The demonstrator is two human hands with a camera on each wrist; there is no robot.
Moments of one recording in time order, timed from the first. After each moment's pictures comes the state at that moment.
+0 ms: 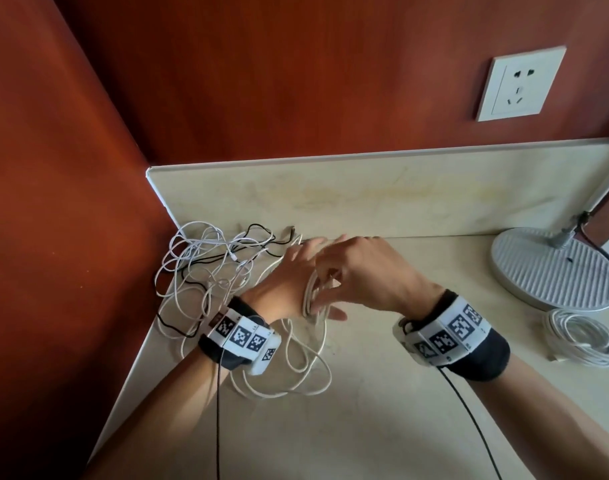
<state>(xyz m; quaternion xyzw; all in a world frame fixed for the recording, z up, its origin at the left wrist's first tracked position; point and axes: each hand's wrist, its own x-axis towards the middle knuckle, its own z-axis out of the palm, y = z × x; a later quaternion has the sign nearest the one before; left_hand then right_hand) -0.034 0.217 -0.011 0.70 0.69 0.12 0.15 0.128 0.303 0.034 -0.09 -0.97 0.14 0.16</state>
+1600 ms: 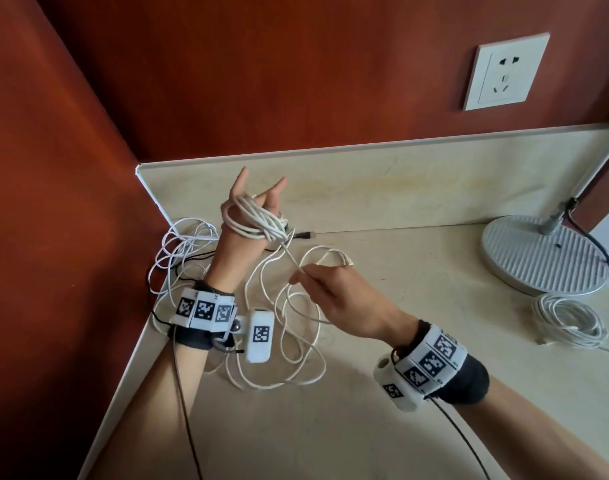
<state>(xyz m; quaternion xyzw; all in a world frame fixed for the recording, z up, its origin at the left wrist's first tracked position) -0.070 0.220 0.028 0.51 0.66 0.54 0.08 0.130 0.267 -0.015 -0.13 -0.88 0.40 0.22</state>
